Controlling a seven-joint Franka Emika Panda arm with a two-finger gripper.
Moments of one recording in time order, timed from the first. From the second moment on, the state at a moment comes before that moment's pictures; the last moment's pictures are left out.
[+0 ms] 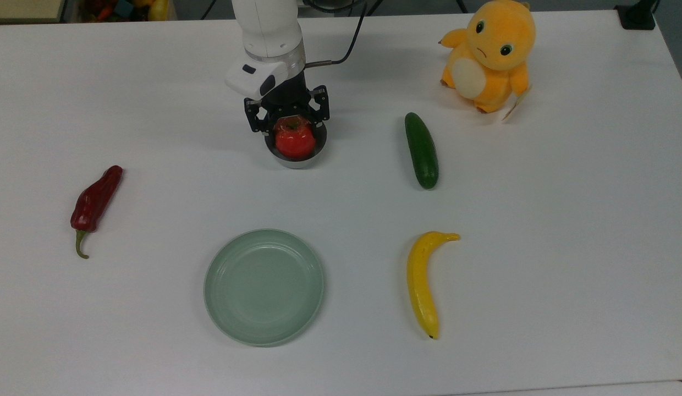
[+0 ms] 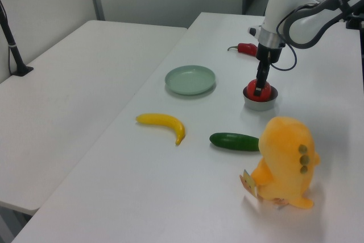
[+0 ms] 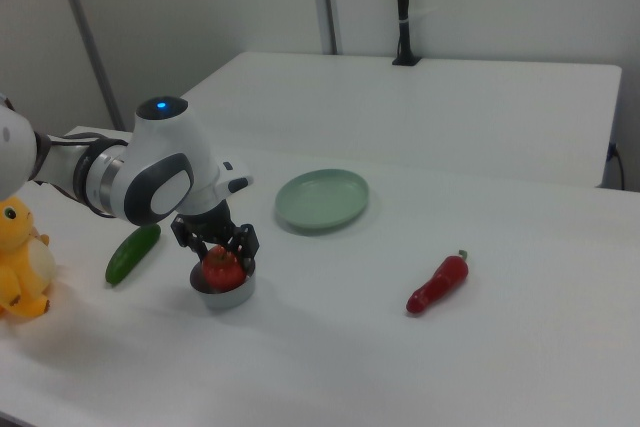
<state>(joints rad) 0.01 0.13 0.06 -2.18 0.11 2.49 -0.24</state>
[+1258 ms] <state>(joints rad) -0.04 0.00 0.05 -1.70 0.10 1.64 -0.01</state>
